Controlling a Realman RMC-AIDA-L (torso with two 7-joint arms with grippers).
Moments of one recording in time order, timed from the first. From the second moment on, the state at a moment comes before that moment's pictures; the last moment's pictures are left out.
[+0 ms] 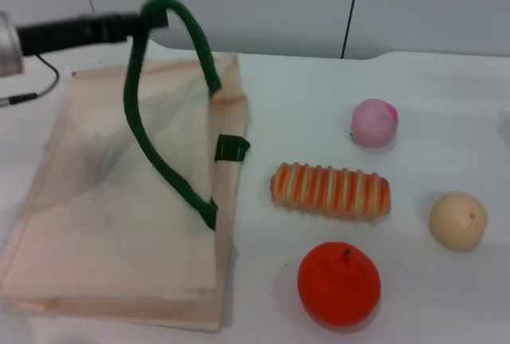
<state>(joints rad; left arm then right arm) -0.85 -1.86 2.86 -0.43 -0.51 1.56 -1.60 0.65 2.03 -0.85 0.02 2.63 1.11 -2.66</state>
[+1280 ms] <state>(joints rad) -0.79 -1.80 2.86 -0.49 -0.72 1.95 -1.57 0.63 1.93 -1.43 -0.18 2.40 1.19 -2.22</state>
